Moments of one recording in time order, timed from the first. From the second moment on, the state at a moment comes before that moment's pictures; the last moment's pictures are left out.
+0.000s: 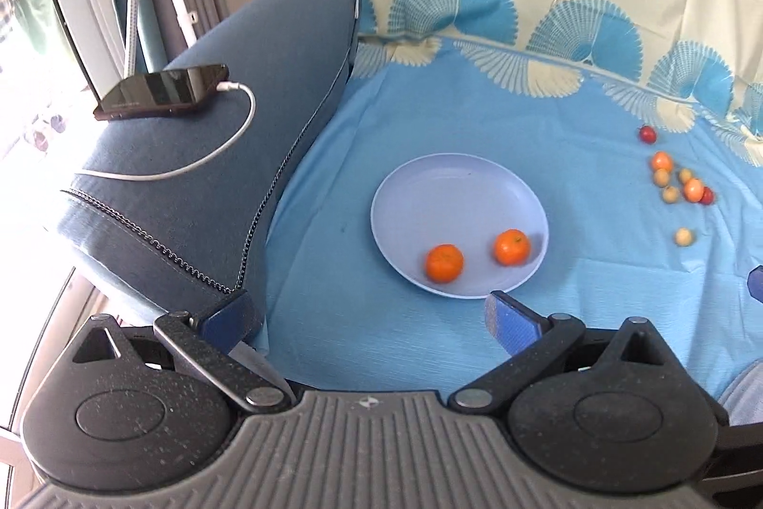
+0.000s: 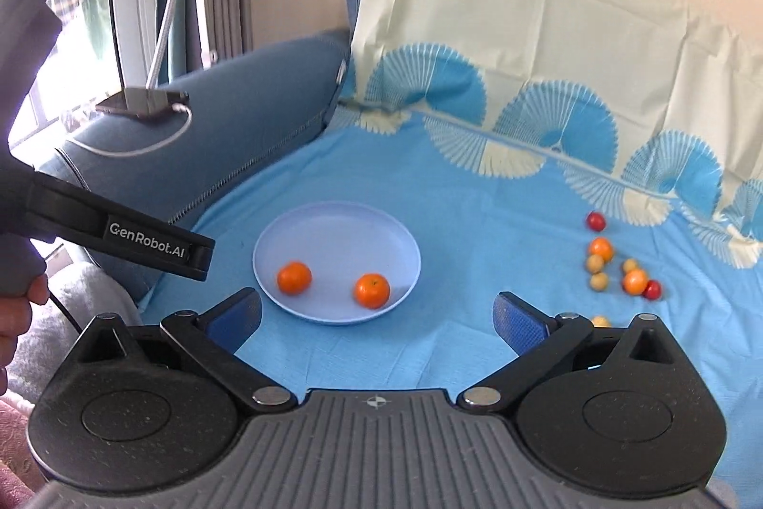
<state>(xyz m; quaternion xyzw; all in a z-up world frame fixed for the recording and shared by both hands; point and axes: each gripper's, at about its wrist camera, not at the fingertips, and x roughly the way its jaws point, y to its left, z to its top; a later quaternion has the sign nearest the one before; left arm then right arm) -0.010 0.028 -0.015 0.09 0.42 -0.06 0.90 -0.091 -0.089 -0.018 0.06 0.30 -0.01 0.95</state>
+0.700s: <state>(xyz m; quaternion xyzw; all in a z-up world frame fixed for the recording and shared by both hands) -0.028 0.027 -0.002 0.09 0.41 -0.06 0.91 -0.114 -0.097 -0.008 0.08 0.28 -0.01 0.96</state>
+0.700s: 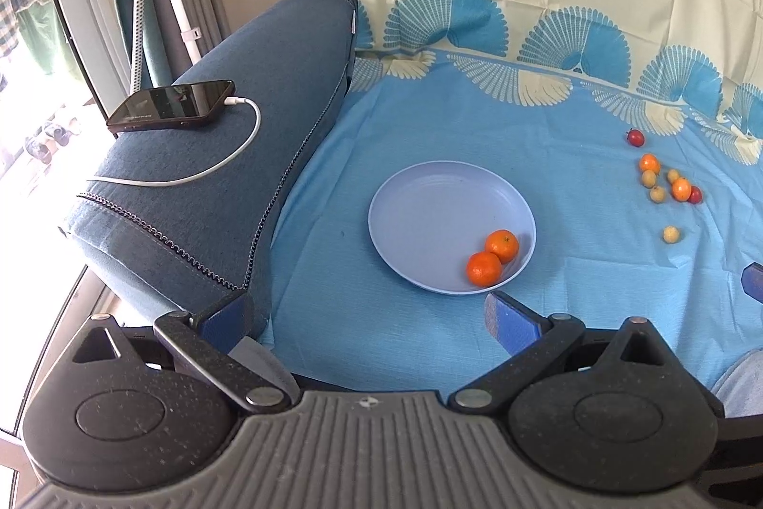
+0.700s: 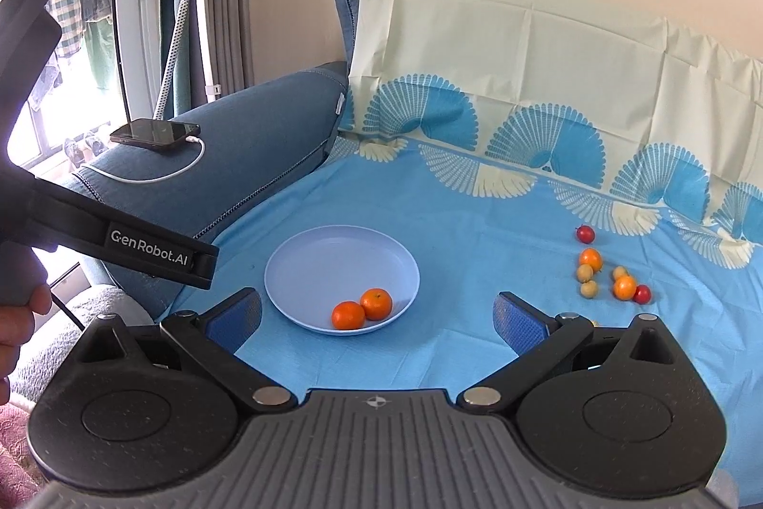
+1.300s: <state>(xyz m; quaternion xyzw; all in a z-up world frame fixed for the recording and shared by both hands) 0.019 -0.005 -0.034 0.14 0.46 -0.03 0.88 -0.054 -0.214 -0.109 0.17 0.32 -0.16 0.92</state>
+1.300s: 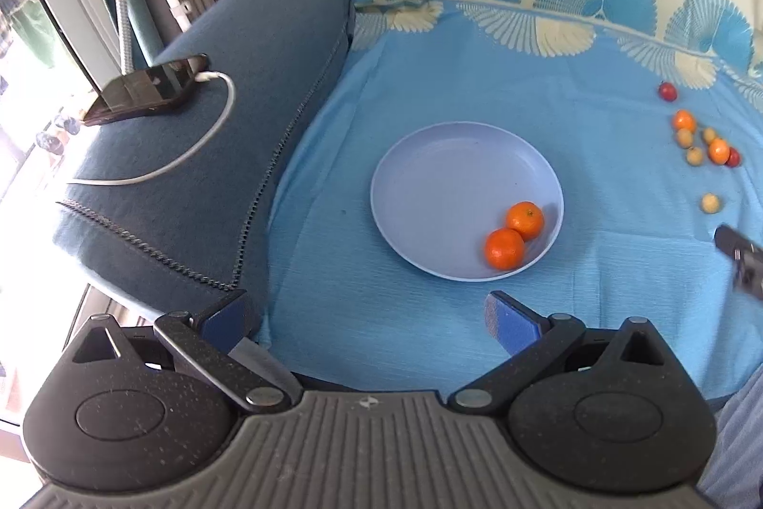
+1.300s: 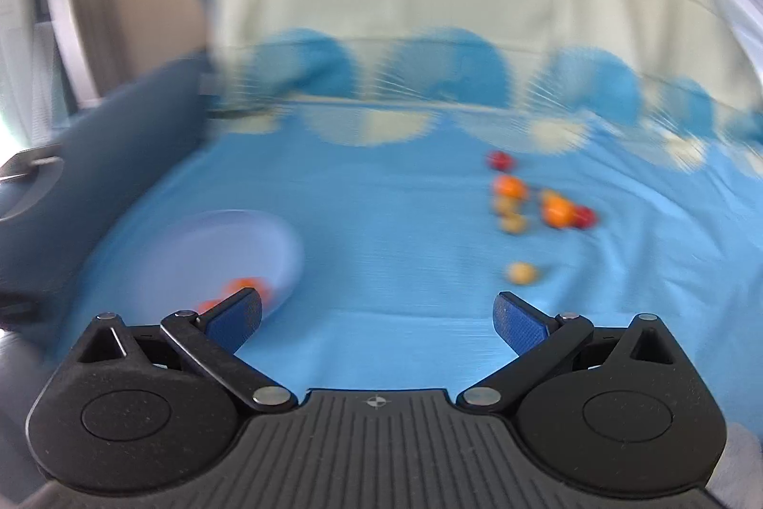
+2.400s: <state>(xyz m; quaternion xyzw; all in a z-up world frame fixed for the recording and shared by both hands) 0.187 -0.414 -0.191 0.14 0.58 -0.21 0.77 -0.017 -0.424 -0.246 0.26 0.31 -0.38 0.84</state>
